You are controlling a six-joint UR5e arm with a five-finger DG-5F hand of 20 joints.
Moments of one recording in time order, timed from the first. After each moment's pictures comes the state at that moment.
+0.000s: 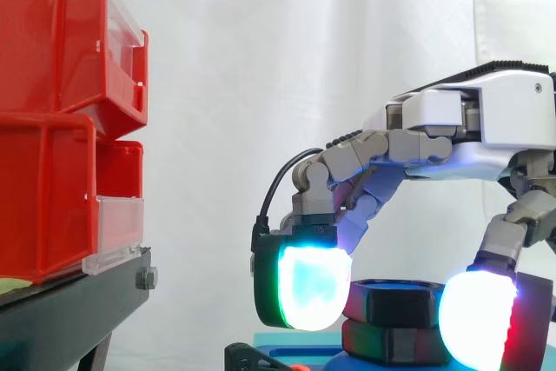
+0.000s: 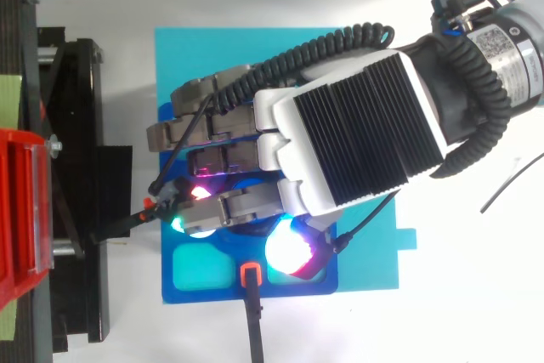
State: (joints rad) arm -0.01 -2.30 -1.09 -2.89 -2.02 -1.57
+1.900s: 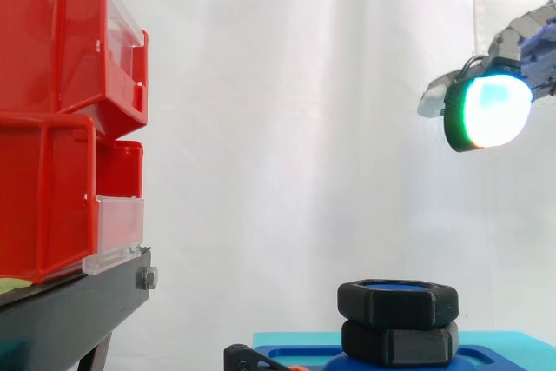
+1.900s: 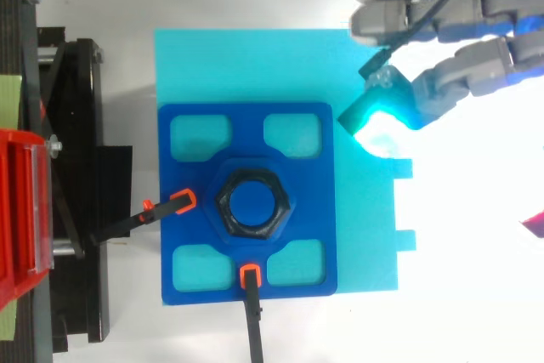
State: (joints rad) arm -0.08 -1.91 -1.39 -3.09 -1.88 -1.14
